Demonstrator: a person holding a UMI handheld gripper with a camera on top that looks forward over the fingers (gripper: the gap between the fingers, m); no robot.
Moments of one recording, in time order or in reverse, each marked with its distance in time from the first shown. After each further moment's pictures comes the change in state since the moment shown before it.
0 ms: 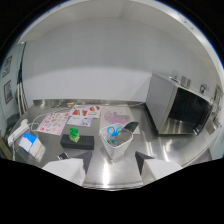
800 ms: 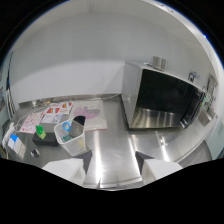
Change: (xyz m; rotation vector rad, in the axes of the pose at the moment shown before) arm 0.149 0.024 0.026 -0.061 0.097 0.076
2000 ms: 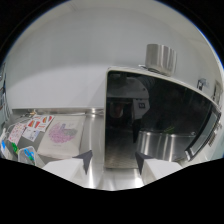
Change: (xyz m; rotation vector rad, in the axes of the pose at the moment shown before) arm 0.103 -0.096 0.157 0.077 -0.049 -0.040
